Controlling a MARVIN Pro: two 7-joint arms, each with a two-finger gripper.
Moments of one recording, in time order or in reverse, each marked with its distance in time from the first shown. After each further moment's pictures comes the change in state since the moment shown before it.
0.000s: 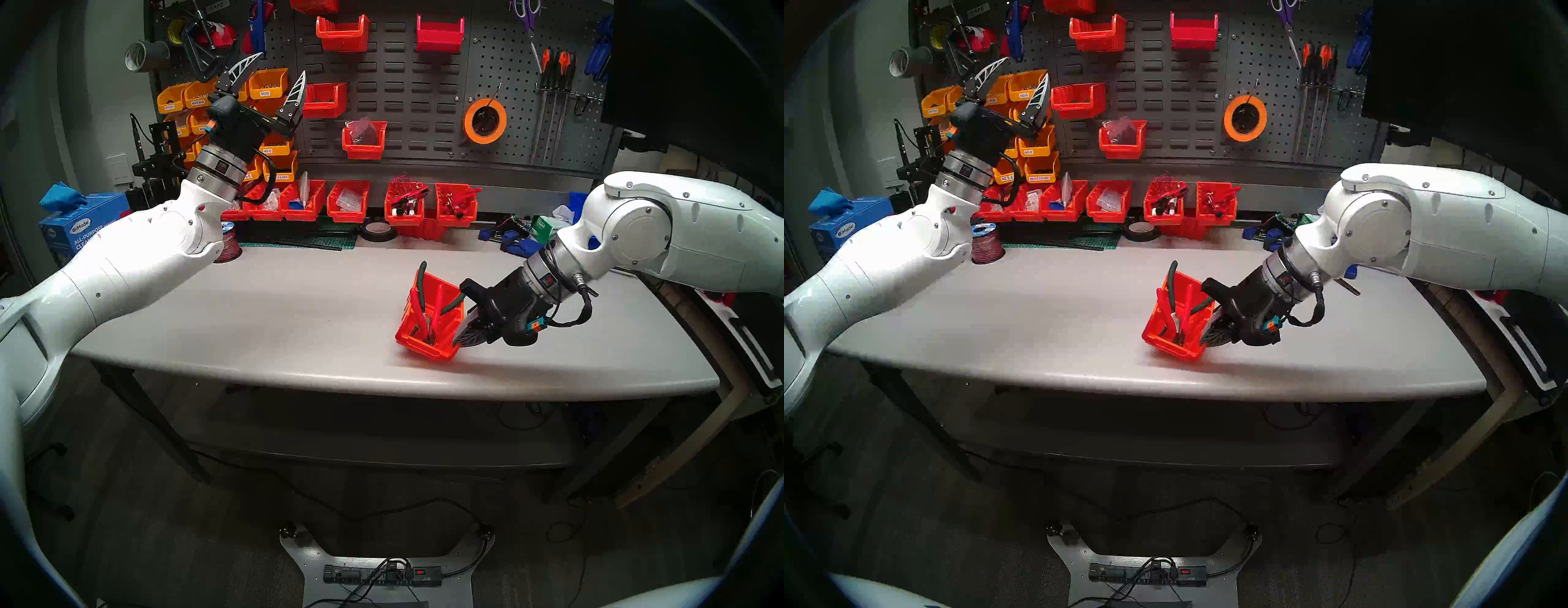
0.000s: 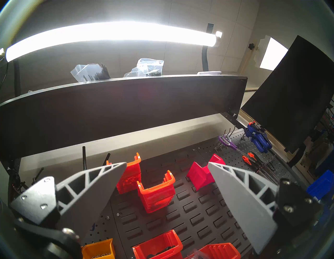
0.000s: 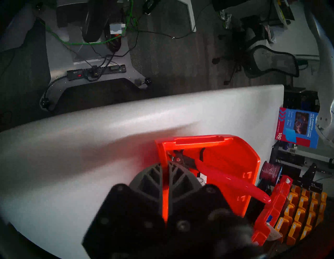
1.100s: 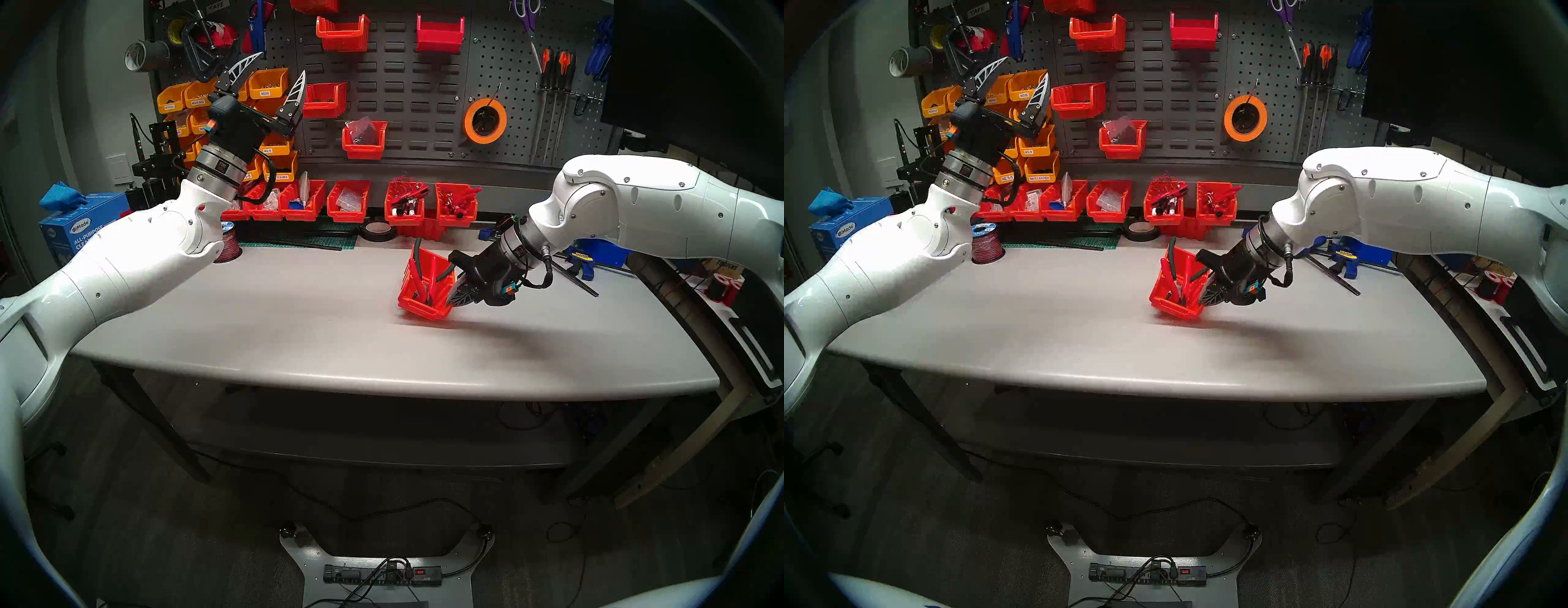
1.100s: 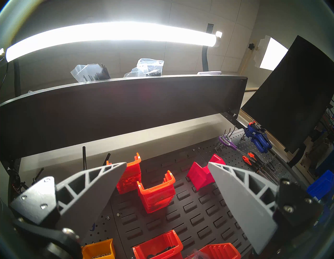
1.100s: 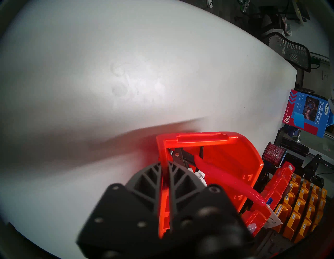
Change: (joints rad) left arm 0.000 0.000 -0.001 0.000 0.001 0.000 0.000; right arm -0.110 -0.192 0.072 0.343 -0.155 -0.068 -0.134
